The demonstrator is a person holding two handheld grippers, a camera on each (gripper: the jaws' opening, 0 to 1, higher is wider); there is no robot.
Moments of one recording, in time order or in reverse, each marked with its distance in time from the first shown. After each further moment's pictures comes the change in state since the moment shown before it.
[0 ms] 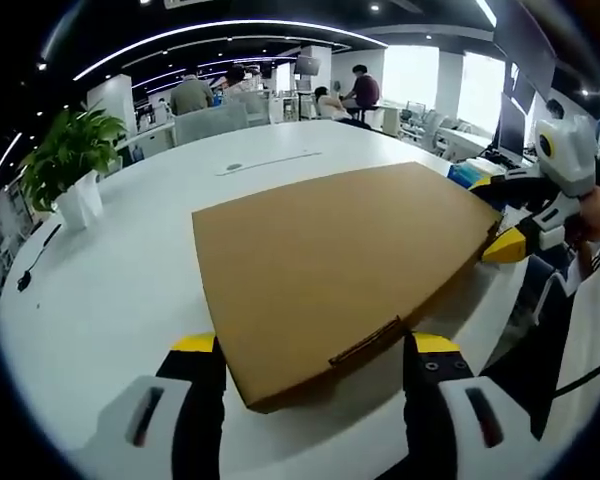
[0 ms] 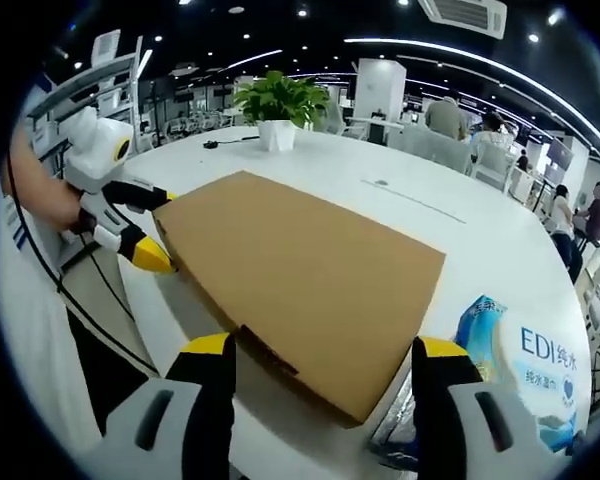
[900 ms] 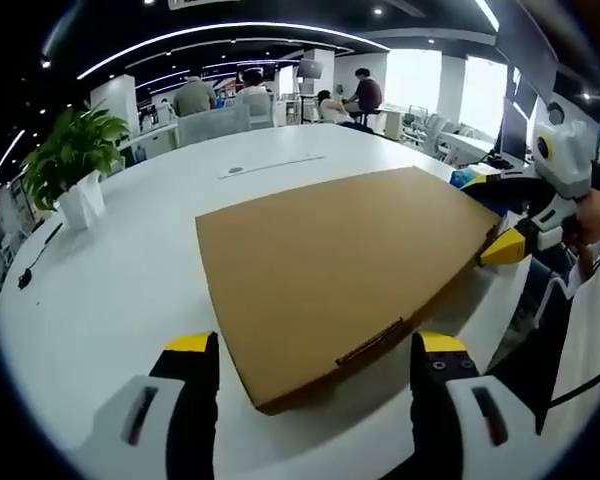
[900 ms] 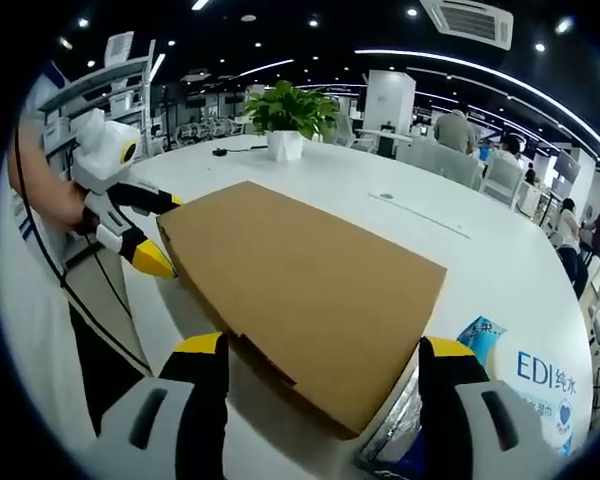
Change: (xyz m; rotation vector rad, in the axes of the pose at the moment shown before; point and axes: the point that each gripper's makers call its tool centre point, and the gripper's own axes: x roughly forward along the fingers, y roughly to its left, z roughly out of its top) left arm 0.000 0.000 0.001 -0.030 -0.010 0.011; right arm 0.004 -0.004 0.010 -0.054 -0.051 0.026
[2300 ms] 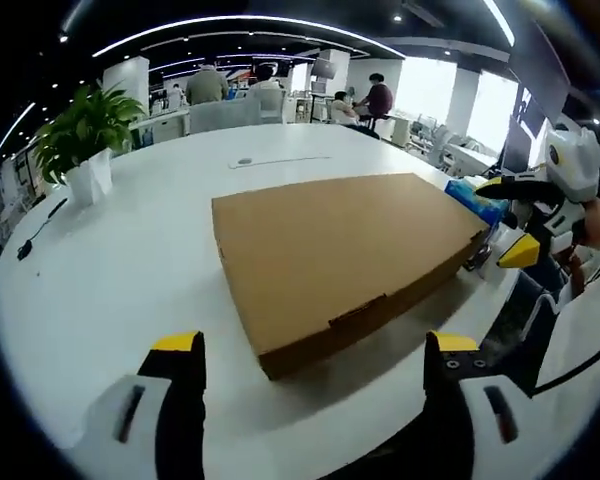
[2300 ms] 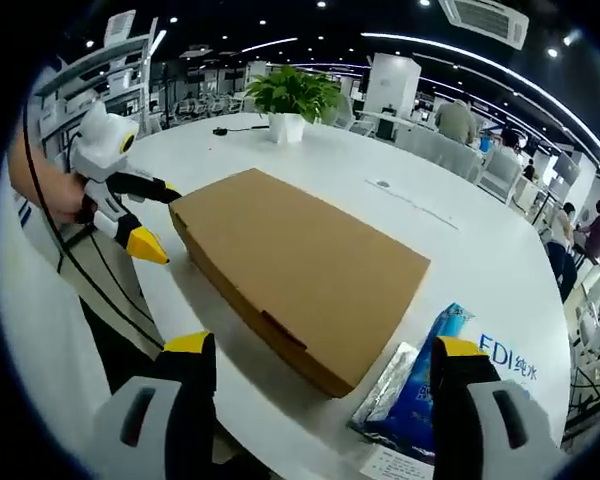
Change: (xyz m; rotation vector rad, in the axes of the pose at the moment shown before) left arm -0.023 -0.006 -0.006 -0.049 -0.005 -0.032; right arm -0.033 -0.001 -0.002 0.013 0.082 -0.027
